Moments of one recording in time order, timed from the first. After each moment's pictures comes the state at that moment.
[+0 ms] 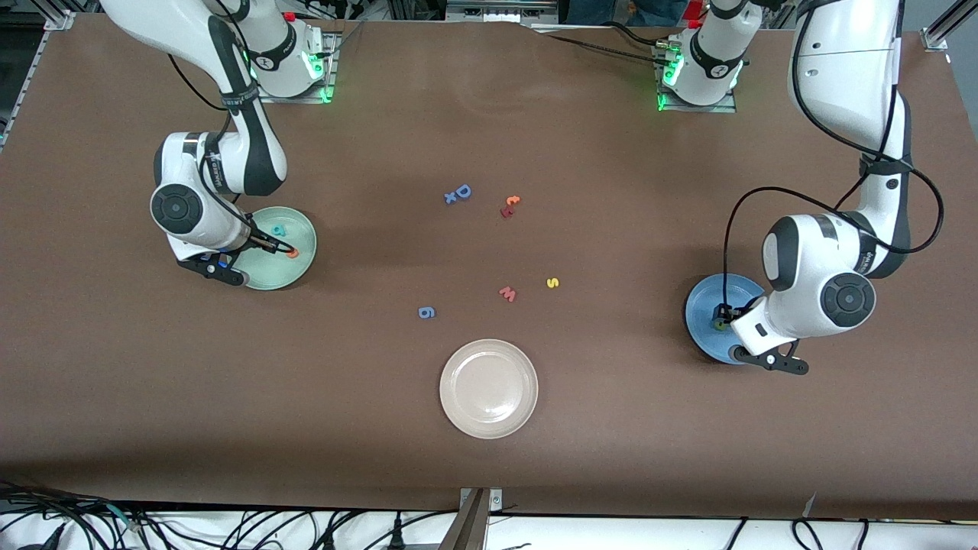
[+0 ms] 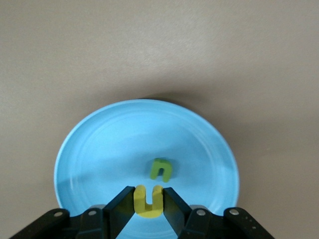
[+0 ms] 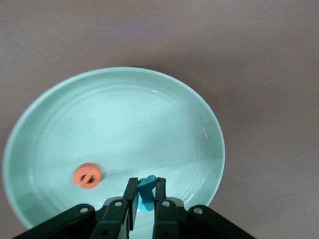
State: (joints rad) left arm -0.31 0.65 0.32 -1.64 -0.17 2.12 0.32; right arm 0.63 0.37 -0.52 -2.20 0.06 2.26 0.39
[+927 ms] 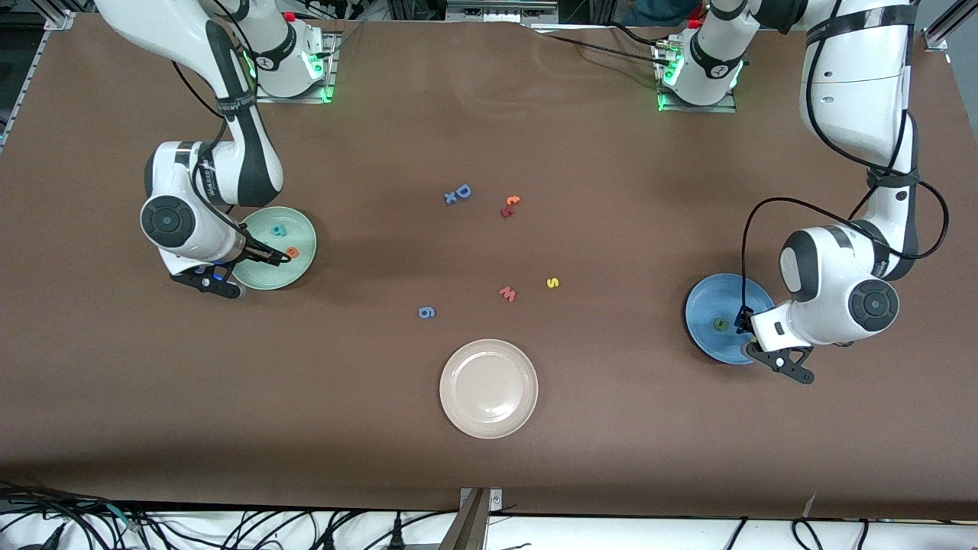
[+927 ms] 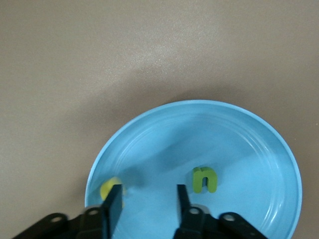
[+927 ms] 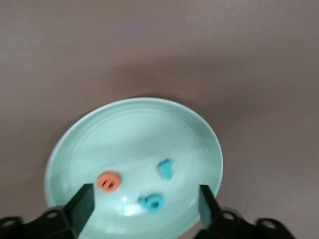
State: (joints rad) left arm -0.25 0.71 0.32 -1.64 -0.24 2.22 0.65; right arm 0.62 0.37 -0.51 -2.00 0.06 2.06 0.35
